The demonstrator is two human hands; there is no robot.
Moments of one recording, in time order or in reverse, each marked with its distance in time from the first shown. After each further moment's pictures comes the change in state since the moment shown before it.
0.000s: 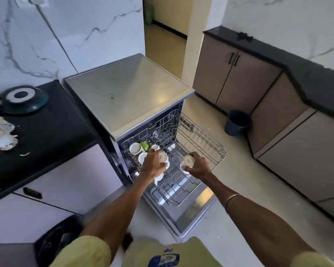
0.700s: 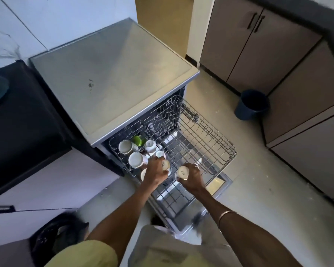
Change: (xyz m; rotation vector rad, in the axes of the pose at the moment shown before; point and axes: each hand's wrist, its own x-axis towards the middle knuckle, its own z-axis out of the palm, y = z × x) left_hand 0.113 -0.038 0.123 0.076 -0.166 -0.155; right_hand 0.085 0.092 0.093 0.085 -0.064 0.045
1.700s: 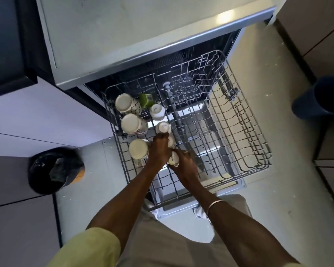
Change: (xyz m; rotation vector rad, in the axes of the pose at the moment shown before) left_hand 0.082 -0.018 0.134 0.056 0.213 -0.331; right_hand 0.089 0.106 0.085 -0.151 -0.269 -0.320
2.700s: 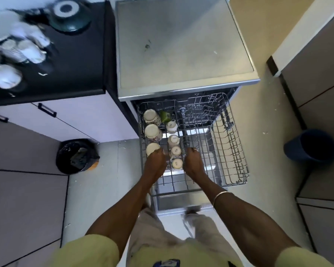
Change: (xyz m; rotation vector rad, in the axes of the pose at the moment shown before) left_hand -0.136 0.023 -0.134 -0.281 0.139 -0.038; right_hand -0.019 -0.100 -0.140 -0.254 -0.094 -0.136
